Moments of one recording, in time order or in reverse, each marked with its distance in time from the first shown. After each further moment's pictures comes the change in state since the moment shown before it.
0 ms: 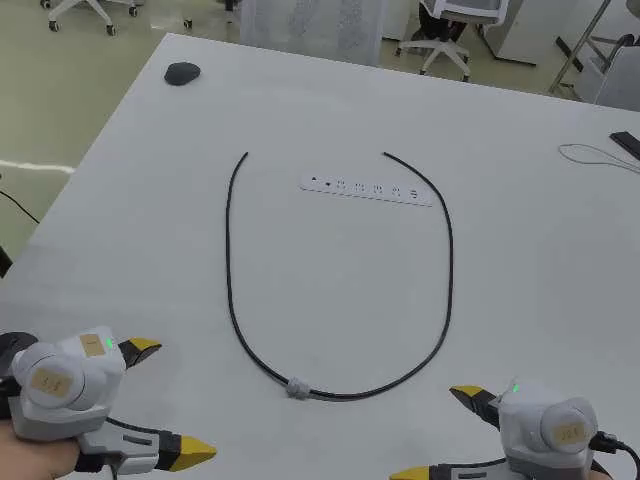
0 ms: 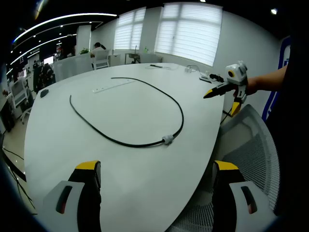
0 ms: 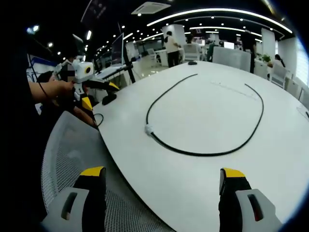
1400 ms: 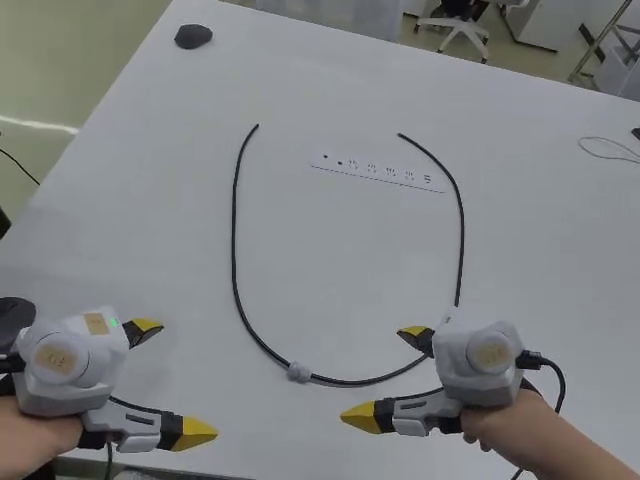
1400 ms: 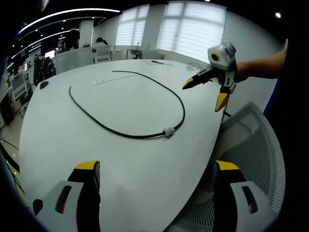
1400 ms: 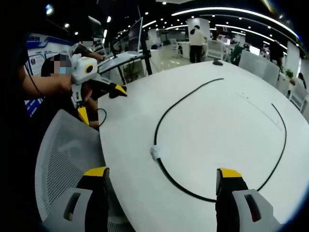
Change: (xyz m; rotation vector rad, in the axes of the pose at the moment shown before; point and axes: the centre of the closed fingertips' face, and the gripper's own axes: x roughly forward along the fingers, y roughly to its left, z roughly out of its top) left arm 0.011 0.007 -0.012 -0.050 -0.006 -0.009; right arm 0.064 0.006 0.057 -0.146 0.084 0.073
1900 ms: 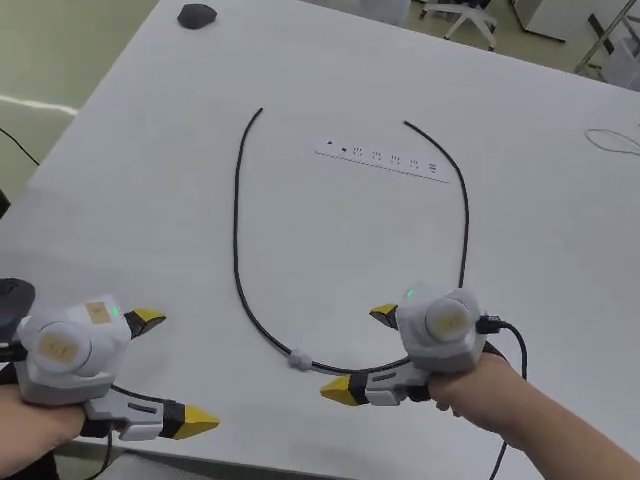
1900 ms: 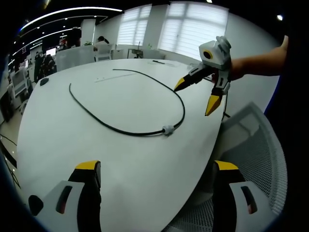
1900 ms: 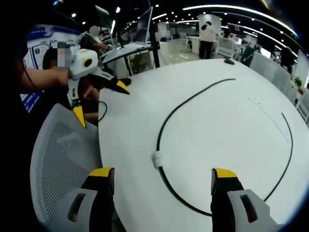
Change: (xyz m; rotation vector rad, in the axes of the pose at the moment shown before) left arm 0.003 -0.004 -0.006 -0.018 0.001 -0.002; right arm 0.033 0.006 0.010 -0.077 0.078 0.040
